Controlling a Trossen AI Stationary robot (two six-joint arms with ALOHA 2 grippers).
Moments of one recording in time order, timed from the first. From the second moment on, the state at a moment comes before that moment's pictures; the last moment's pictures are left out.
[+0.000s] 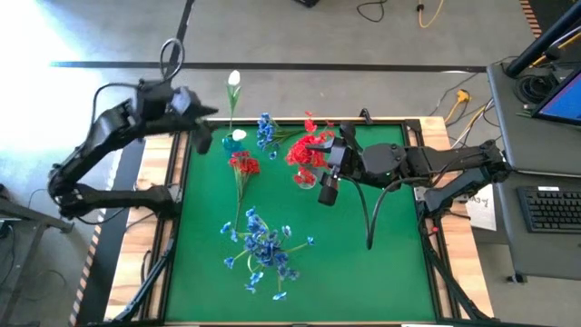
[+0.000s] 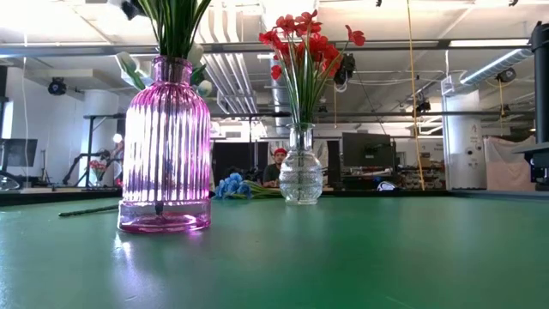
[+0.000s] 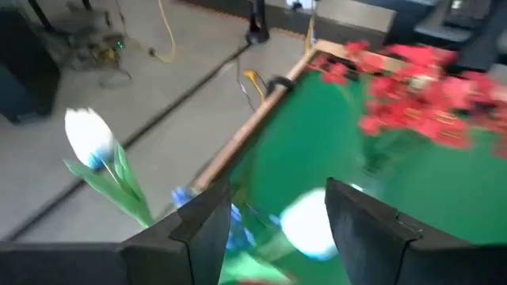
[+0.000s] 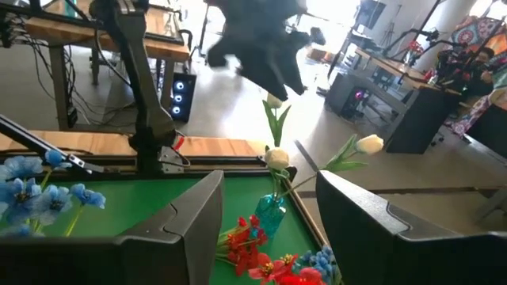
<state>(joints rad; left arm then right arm) 0.62 0.98 1.37 -0.87 0.05 0.05 0.19 1.46 1.62 -0.37 0.55 -0.16</state>
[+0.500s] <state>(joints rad) -0.01 0.83 1.15 -1.02 -0.28 -0.54 0.19 1.46 1.62 -0.42 0.55 -0.16</state>
